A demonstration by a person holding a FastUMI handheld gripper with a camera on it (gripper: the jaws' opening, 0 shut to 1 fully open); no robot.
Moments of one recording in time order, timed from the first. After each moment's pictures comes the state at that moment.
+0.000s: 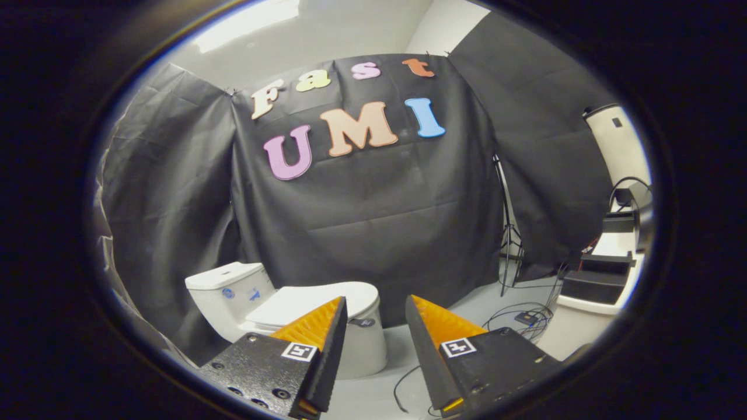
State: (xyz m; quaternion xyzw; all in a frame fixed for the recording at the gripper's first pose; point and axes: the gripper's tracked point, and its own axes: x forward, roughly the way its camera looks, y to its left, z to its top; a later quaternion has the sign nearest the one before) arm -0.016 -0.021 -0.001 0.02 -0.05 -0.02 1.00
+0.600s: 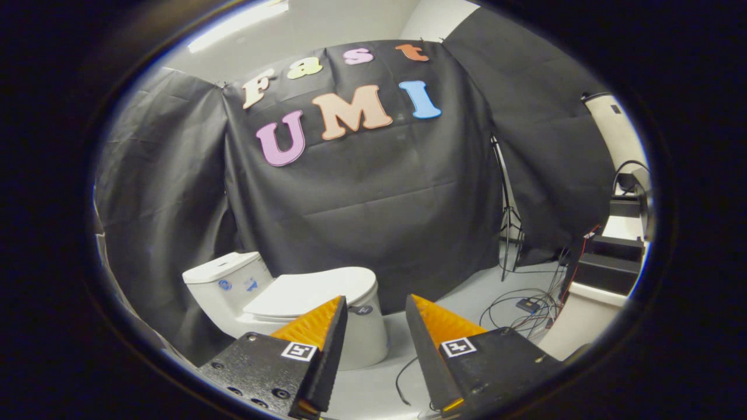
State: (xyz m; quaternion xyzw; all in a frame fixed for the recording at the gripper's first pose) arm 0.000 -0.028 -0.015 0.03 -0.01 -0.01 1.00
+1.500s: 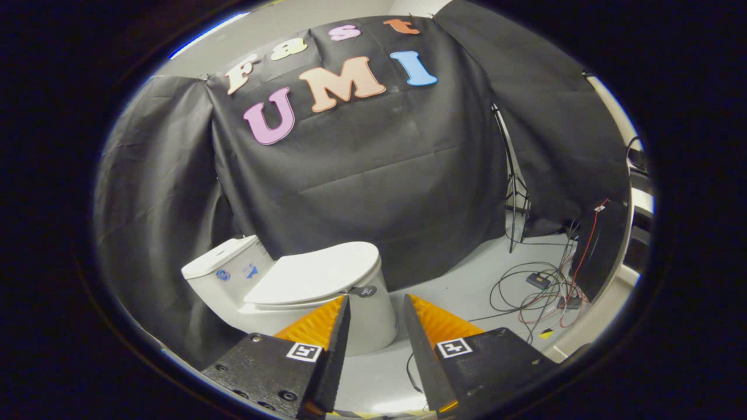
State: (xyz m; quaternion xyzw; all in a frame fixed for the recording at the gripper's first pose) arm 0.039 -0.031 -0.040 0.07 0.08 -0.01 0.99
